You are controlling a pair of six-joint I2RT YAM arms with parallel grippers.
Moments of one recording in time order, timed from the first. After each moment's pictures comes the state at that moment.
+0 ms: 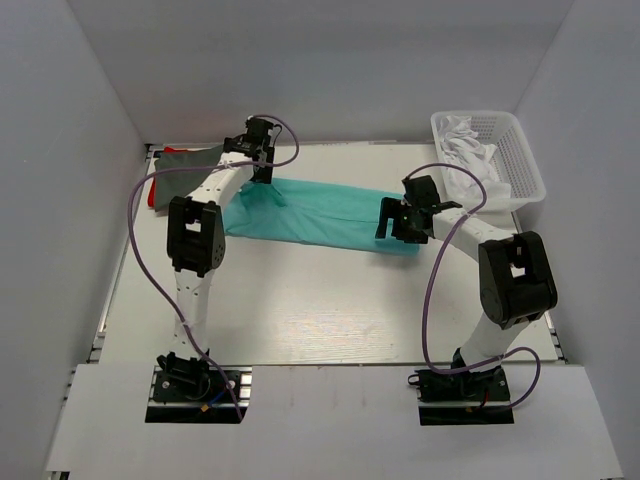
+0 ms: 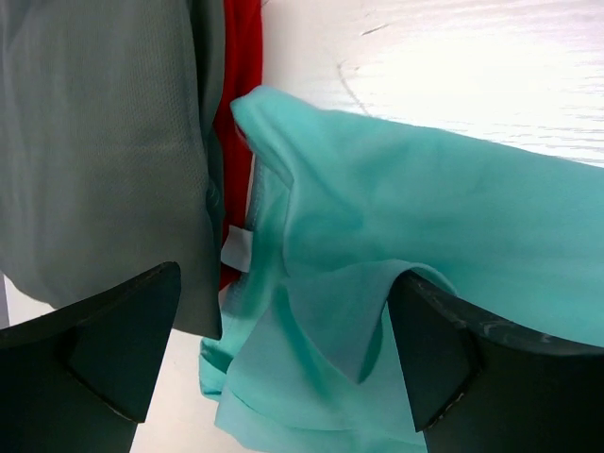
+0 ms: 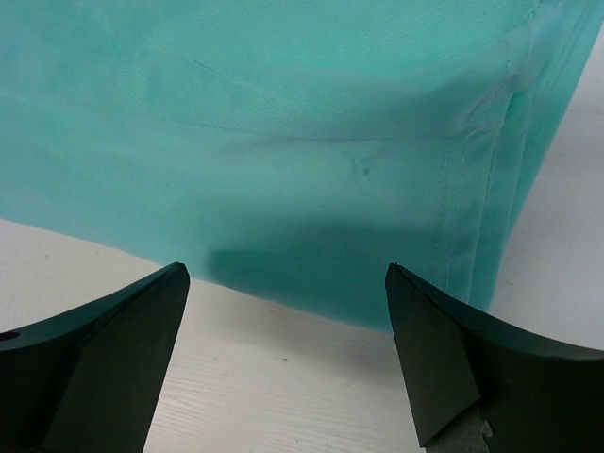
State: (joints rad) left arm -0.28 2.31 2.05 -0.67 -0.53 -0.05; right arm 0.31 1.72 1.07 -0.33 -0.09 0.36
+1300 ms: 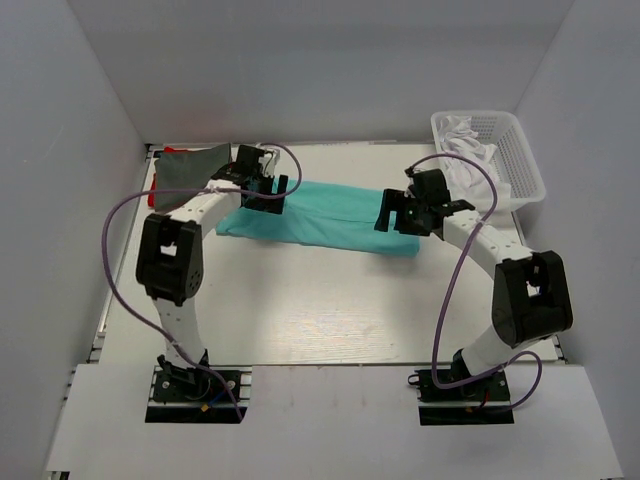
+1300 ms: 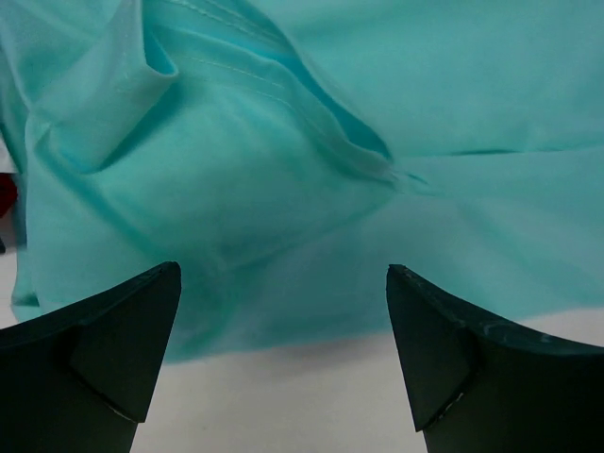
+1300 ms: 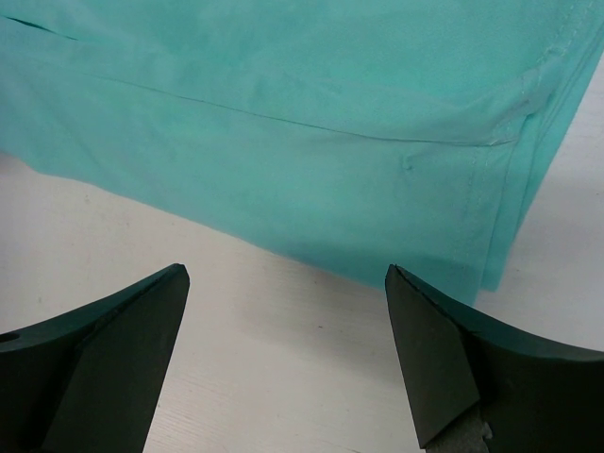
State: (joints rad) left arm -0.30 1.91 1.46 -0.43 0.00 -0.03; right arm 0.31 1.58 1.07 -0.35 -0.16 0.33
